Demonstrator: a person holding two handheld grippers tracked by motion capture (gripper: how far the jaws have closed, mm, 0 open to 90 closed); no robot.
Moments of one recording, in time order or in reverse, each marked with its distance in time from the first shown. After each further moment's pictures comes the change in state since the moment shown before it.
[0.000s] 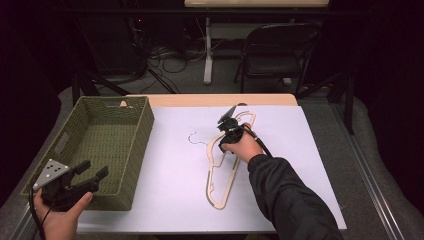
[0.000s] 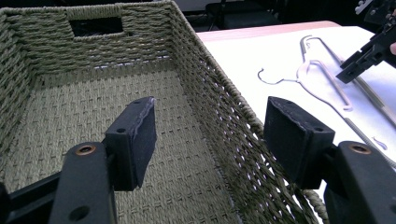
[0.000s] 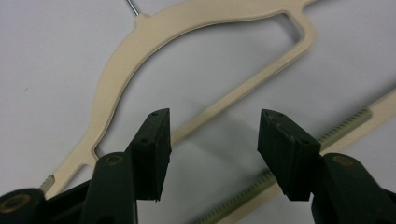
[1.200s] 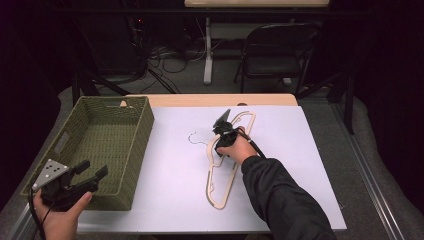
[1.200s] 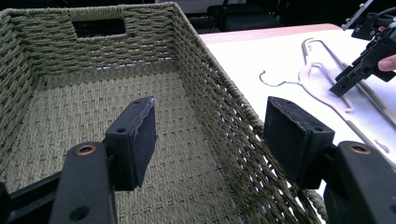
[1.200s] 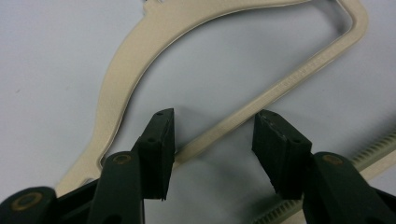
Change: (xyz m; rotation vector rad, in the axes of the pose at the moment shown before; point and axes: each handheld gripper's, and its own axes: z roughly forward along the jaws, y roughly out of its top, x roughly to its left) left arm 0.001 -0.001 0.000 -0.010 0.005 -0.004; right arm 0.012 0.005 0.016 0.076 -0.018 0.005
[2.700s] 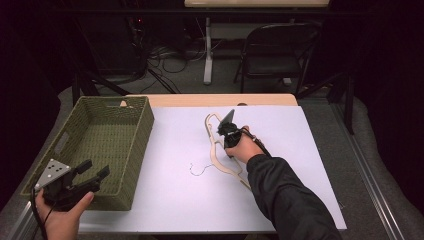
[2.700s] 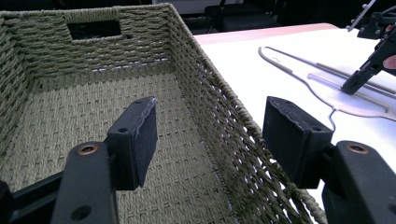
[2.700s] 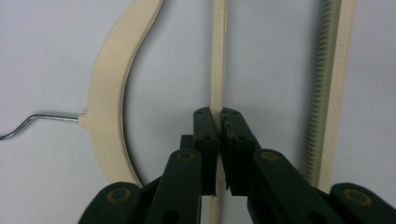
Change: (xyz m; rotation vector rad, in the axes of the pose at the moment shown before) left arm -0.005 0.002 0.001 -0.002 -0.013 0.014; right arm -0.009 -0.011 -0.008 0.077 0.005 0.039
